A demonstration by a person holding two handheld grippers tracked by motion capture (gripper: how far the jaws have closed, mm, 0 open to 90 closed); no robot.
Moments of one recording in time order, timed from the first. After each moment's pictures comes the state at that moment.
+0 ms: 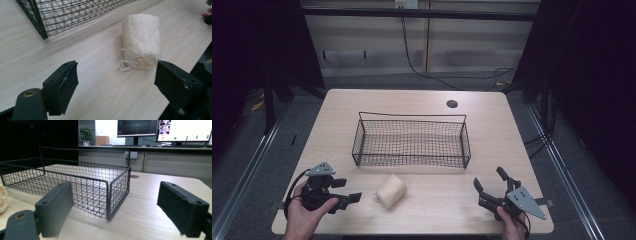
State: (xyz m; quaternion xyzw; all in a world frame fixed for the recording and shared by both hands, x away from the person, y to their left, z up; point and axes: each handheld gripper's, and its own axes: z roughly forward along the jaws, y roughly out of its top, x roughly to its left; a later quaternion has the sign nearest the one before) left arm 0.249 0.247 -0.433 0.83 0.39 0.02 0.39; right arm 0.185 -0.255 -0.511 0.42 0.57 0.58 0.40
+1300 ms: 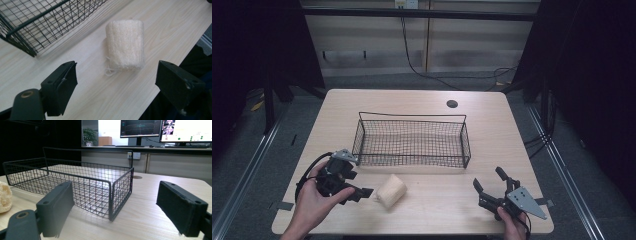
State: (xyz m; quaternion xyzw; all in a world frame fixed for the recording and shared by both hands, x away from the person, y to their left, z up) left arm 0.270 0.194 -0.384 0.90 0.35 0.00 0.28; right arm 0.186 -0.256 -0.511 0.41 0.58 0.58 0.39
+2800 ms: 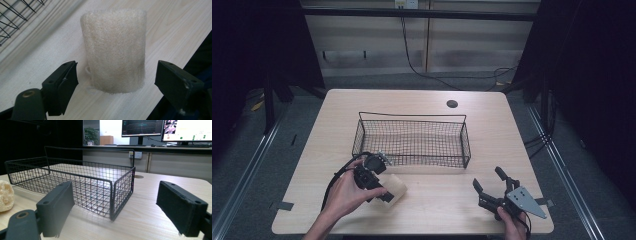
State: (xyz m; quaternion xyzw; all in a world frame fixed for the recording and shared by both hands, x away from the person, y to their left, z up) left arm 0.299 0.131 -0.431 0.93 0.32 -0.07 0.17; right arm 0.187 -0.255 -0.511 0.41 0.59 0.58 0.39
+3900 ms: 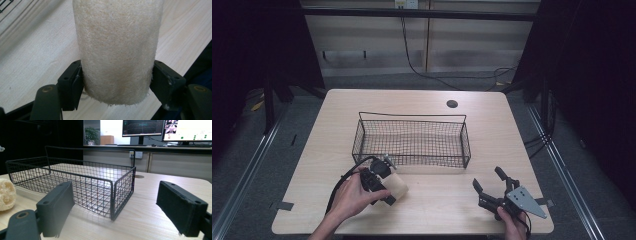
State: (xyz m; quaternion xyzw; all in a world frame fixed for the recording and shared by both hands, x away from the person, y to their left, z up) left arm 0.297 0.120 -0.444 0.93 0.32 -0.08 0.15; right arm 0.187 -0.256 -0.510 0.41 0.59 0.58 0.39
